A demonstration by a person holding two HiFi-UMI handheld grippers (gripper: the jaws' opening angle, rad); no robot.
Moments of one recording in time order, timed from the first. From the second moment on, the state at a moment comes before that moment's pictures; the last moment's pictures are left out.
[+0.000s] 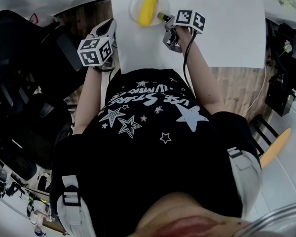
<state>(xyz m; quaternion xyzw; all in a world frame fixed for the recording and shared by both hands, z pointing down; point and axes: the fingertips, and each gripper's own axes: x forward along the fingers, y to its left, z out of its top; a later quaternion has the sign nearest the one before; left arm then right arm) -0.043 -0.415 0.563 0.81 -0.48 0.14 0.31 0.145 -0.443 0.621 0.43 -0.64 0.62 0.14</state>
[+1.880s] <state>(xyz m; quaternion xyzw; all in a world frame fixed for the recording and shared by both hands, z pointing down) -0.032 -0.369 0.558 0.88 -0.36 0.16 0.27 0.168 -0.368 0.576 0.56 -0.68 0.44 0.15</state>
